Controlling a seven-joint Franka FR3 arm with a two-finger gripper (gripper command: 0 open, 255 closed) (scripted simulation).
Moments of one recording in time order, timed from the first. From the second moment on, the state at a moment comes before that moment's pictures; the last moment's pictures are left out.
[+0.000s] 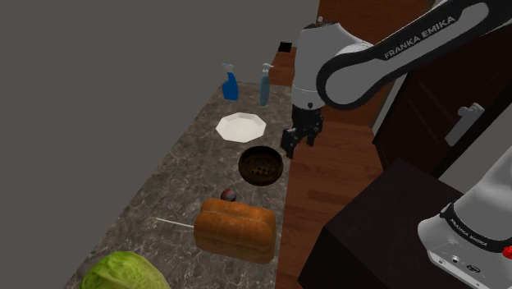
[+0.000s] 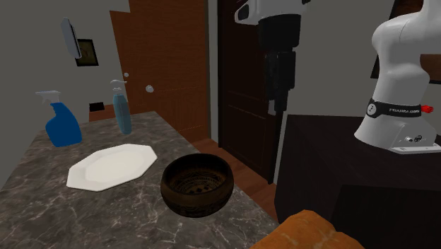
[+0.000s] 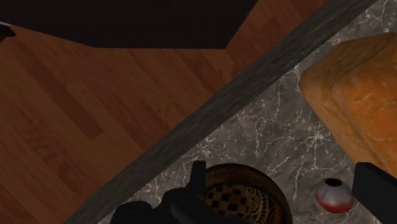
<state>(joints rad) 0.11 -0.06 0.35 -2.39 0.10 2.28 0.37</state>
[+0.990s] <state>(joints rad) 0.27 0.52 0.31 -2.01 -0.17 2.49 0.68</state>
